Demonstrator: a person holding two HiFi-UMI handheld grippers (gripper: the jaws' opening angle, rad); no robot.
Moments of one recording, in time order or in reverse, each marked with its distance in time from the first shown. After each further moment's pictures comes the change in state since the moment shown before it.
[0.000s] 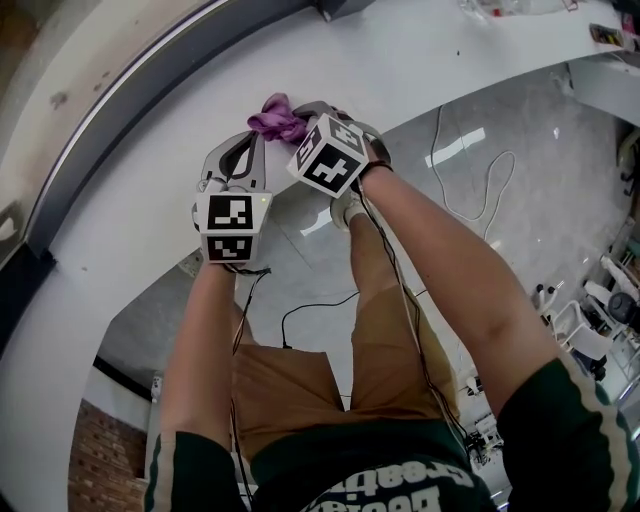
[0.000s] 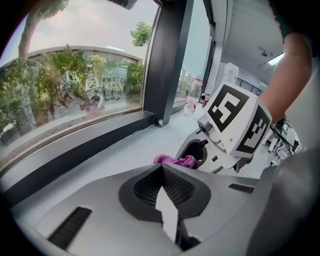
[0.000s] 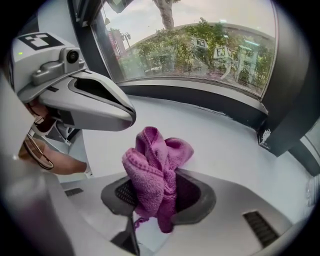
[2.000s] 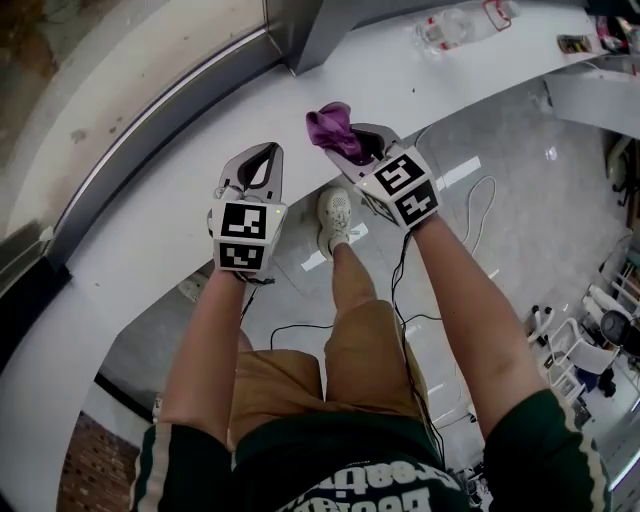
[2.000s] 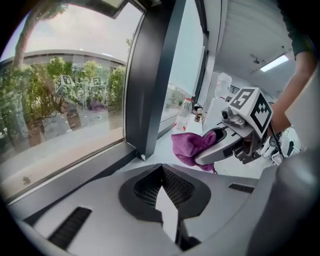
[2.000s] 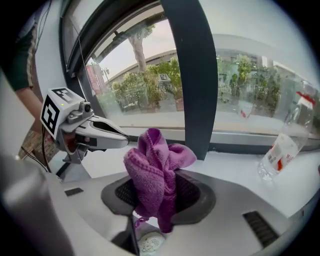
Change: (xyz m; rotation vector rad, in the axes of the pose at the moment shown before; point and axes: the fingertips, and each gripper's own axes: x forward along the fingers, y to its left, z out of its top) left arm -0.001 -0.059 0.126 0.027 -0.101 -0.059; right arm -0.186 -0.092 -0.015 0.247 -0.322 -0.148
